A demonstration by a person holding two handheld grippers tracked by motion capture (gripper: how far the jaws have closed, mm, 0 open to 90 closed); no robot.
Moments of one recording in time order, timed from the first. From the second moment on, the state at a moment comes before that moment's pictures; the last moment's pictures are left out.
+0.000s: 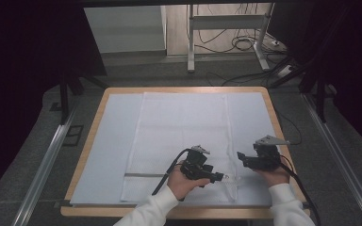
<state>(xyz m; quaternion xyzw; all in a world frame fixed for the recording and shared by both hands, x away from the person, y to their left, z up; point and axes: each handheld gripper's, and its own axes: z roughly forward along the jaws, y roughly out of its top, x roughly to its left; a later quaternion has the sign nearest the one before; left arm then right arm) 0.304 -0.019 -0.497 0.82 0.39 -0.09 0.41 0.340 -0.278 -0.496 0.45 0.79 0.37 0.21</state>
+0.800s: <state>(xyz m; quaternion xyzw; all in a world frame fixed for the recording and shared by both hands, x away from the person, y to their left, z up) 0.310 -0.044 -0.513 0.83 0.39 -0.12 0.38 0.340 -0.278 -0.496 0.44 0.79 0.37 0.21</state>
